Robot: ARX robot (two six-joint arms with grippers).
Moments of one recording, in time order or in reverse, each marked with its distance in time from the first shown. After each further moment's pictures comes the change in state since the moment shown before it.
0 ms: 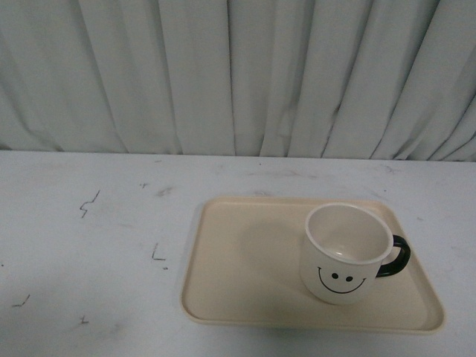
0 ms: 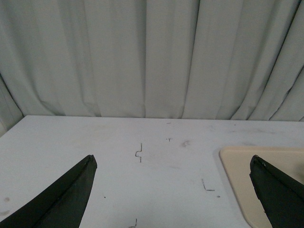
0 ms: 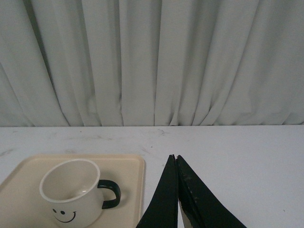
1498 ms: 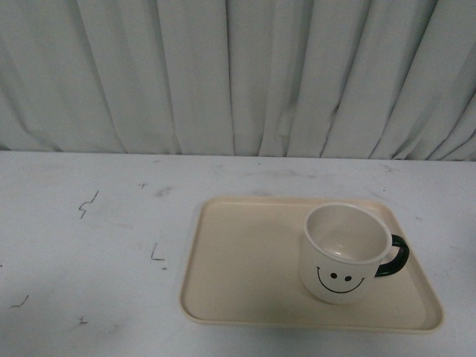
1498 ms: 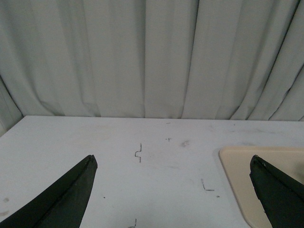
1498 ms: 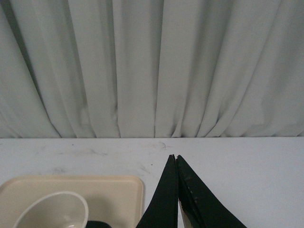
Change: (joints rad) left arm 0.000 0.000 0.000 0.000 0.000 0.000; right arm -0.005 0.838 0.179 0.650 0.003 -0.002
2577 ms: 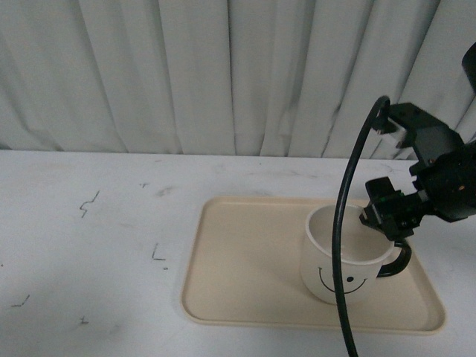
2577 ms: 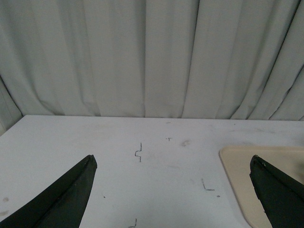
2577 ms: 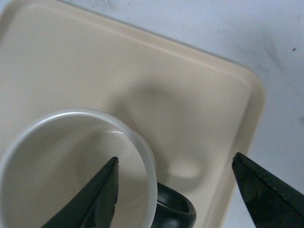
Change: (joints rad) left arm -0.002 0.000 0.000 0.000 0.000 0.000; right arm 0.161 0.832 0.887 -0.982 -0.176 -0.157
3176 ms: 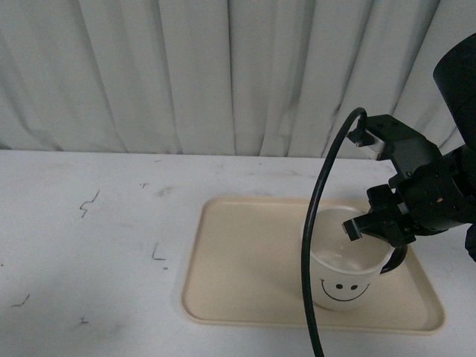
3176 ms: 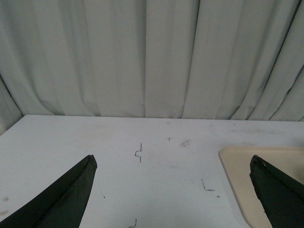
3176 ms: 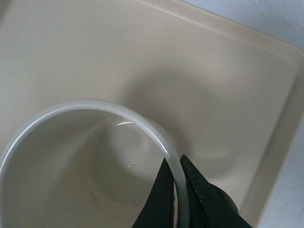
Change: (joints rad) left arm 0.000 0.000 0.000 0.000 0.000 -0.002; right arm 0.062 0.019 -0.001 -0.031 0.007 0.018
